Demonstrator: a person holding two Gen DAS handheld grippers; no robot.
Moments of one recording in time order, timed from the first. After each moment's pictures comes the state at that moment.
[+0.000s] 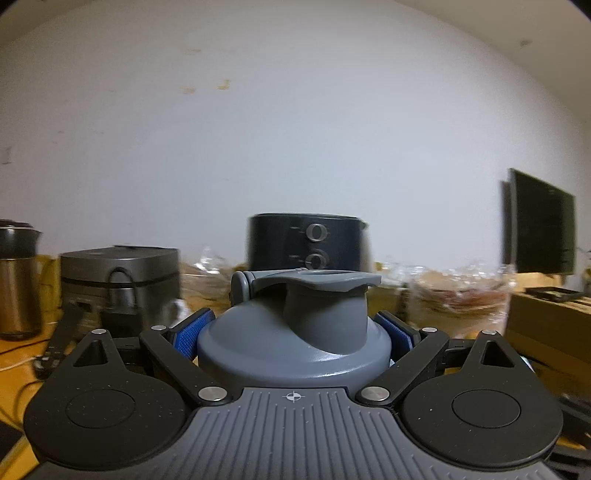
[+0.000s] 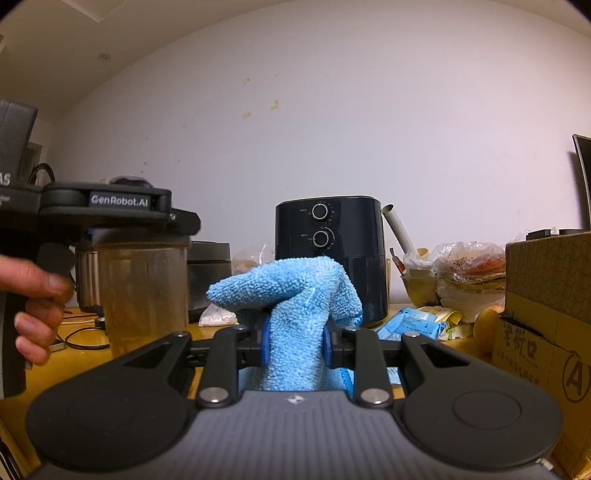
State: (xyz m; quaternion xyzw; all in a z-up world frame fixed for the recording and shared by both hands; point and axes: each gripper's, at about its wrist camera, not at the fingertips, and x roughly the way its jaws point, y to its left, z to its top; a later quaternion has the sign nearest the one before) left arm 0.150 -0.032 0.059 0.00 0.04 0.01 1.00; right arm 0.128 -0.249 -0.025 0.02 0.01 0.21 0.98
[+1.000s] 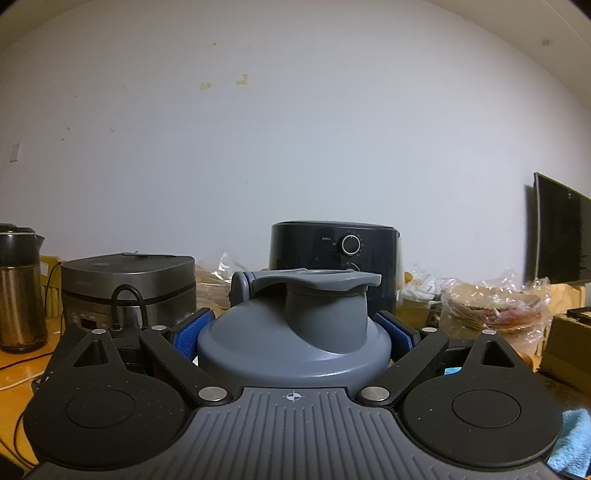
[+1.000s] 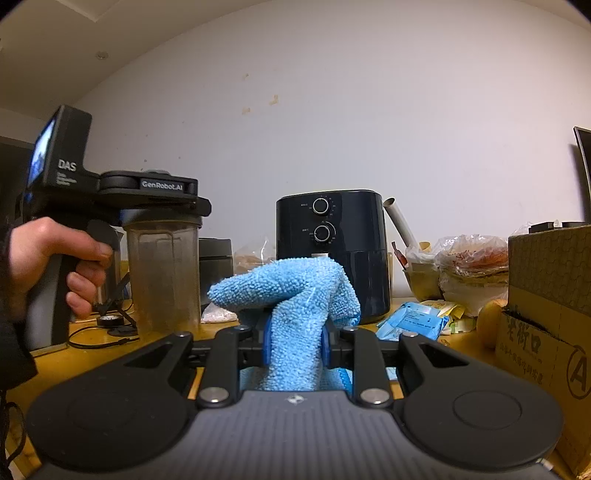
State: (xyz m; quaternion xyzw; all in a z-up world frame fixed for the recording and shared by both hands) left arm 0.211 -0.002 0.073 -0.01 0.04 0.02 1.00; right arm 0.128 -0.247 -0.026 0.03 0.02 0.21 0.98
